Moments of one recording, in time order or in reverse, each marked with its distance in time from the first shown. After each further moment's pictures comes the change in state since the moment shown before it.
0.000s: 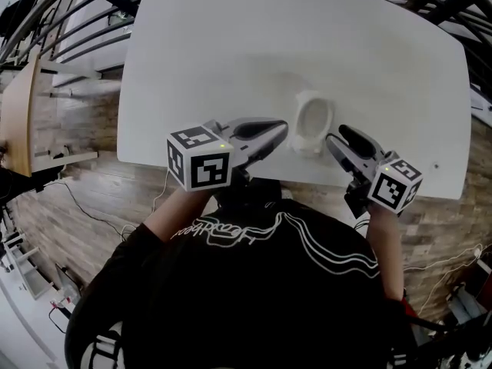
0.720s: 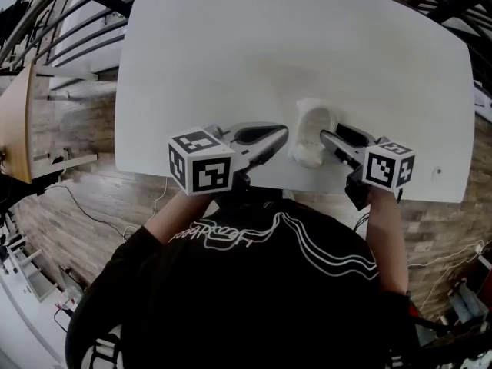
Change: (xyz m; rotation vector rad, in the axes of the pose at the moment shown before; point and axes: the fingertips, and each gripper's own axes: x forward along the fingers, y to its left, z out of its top) left arm 0.013 0.030 0.001 -0.045 0.031 -0.003; right arm 0.046 -0.050 -0.021 0.067 0.221 -0.076
